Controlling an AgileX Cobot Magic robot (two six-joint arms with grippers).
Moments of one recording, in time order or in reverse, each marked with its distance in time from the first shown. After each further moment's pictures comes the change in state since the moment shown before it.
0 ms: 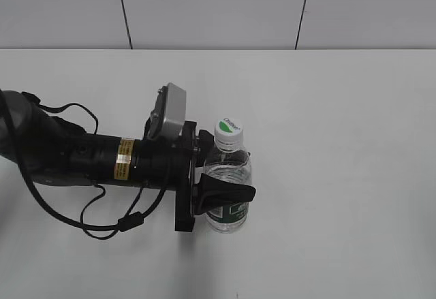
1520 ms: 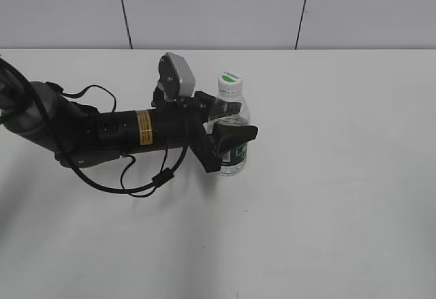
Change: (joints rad) left arm 0.003 0.088 -0.169 -0.293 0.109 0.031; right arm 0.000 0.000 0.000 -0.001 0.000 0.000
